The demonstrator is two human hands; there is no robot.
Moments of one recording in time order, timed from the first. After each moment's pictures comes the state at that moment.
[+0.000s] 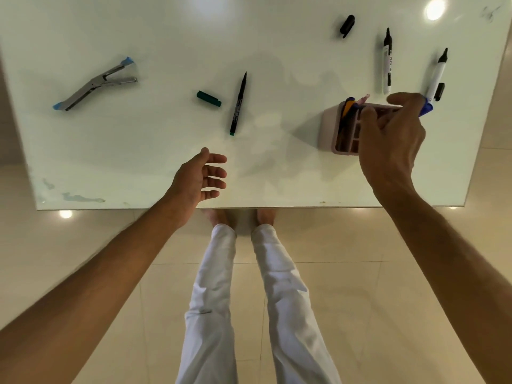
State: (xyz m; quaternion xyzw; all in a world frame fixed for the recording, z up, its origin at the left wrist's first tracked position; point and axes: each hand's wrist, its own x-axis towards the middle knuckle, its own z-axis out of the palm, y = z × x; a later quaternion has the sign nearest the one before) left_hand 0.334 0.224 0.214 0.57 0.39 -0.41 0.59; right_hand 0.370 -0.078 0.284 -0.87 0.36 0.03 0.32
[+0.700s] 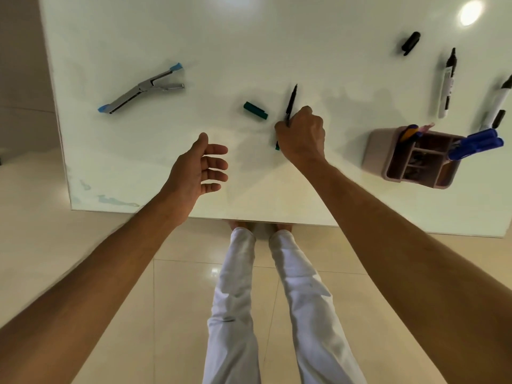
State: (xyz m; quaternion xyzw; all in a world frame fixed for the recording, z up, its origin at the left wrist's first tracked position) left_hand 0.376 0.298 0.208 0.56 0.41 -0.38 0.61; right_hand 0.435 0.089 0.176 -0.87 0.27 0.29 0.28
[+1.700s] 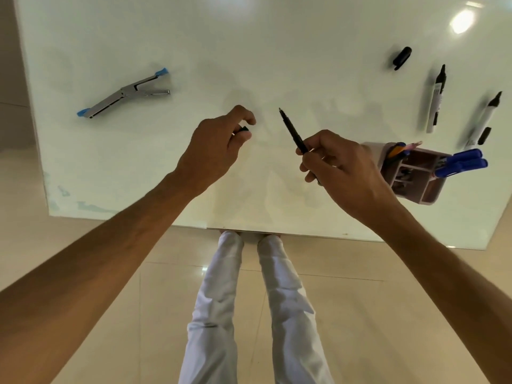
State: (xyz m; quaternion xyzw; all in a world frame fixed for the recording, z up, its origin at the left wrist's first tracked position) left_hand 0.431 0.250 0.180 0.88 -0.01 -0.24 0.41; right_hand 0.416 0.012 0.278 -0.84 0.12 0.33 0.41
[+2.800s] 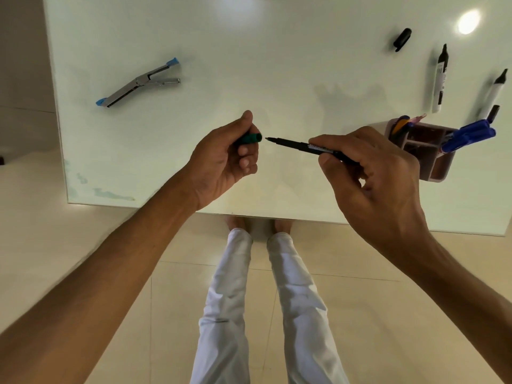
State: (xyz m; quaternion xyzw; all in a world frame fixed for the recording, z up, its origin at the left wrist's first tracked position) left_hand 0.389 0.243 0.247 0.40 0.29 -0.38 0.78; right_hand 0.353 0.012 0.330 -0.92 -0.01 0.11 0.36
